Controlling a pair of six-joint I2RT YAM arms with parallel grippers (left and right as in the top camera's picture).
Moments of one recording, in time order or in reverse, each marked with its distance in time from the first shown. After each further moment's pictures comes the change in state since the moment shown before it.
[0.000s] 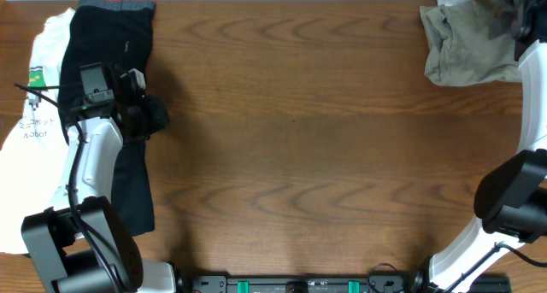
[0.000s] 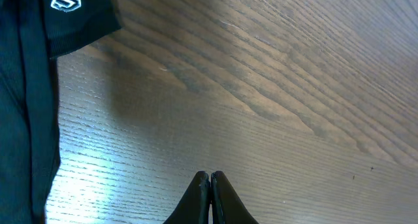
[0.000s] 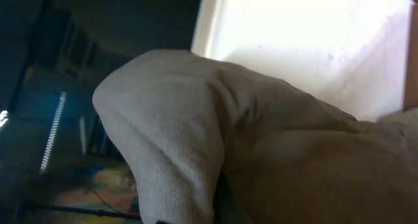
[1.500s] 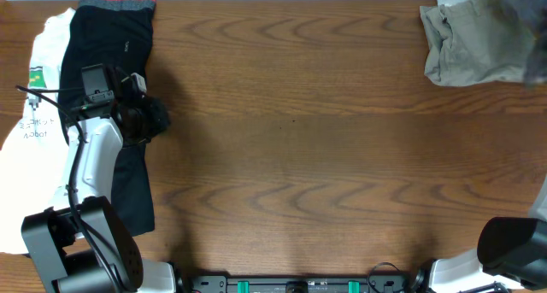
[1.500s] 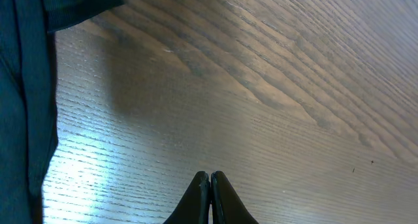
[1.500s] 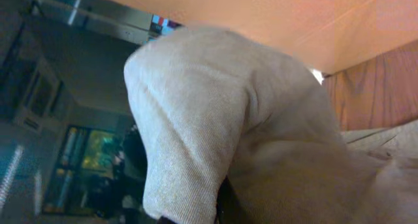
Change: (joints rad) left arm 0.000 0.000 0.000 -0.043 0.000 -0.019; right arm -0.078 -0.254 0.014 -0.373 0.149 0.044
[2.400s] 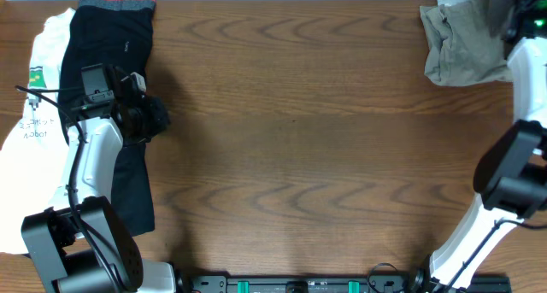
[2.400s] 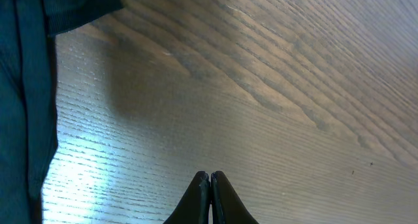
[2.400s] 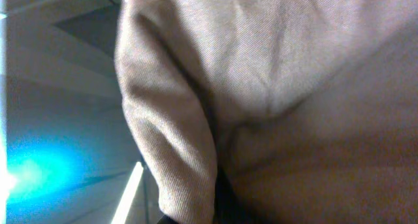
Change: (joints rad) left arm 0.000 0.000 -0.001 0.011 0.000 -0.003; right arm 0.063 0.455 -0.002 0.803 -0.147 0.415
